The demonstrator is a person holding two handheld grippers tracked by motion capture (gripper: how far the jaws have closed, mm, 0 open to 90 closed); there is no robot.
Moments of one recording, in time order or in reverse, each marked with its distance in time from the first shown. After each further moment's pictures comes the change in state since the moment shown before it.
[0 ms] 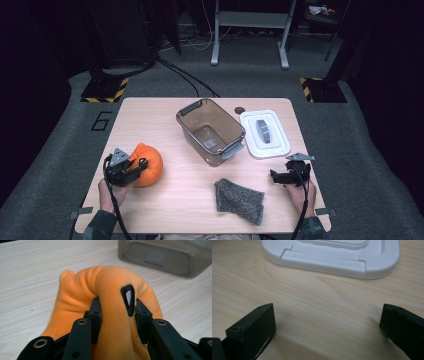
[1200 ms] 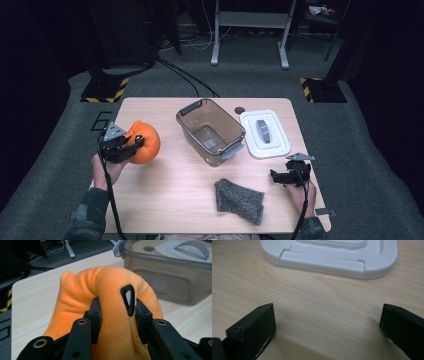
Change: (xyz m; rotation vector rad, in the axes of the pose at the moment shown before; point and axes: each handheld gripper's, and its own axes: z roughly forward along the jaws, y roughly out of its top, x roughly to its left) left arm 0.018 0.075 -0.013 -0.045 0.025 0.082; right arm 0.000 0.000 0.000 -0.001 -0.008 0.011
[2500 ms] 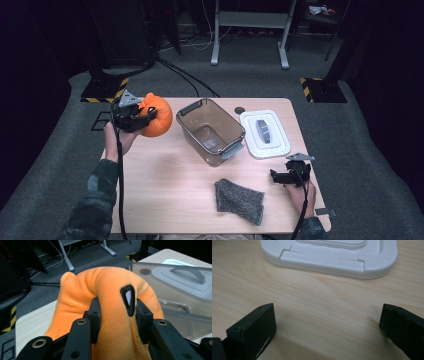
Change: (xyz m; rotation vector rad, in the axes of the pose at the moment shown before) left arm -0.007 0.092 0.024 -0.032 -0.013 0.072; right arm 0.001 0.000 0.000 -0.001 -0.002 0.006
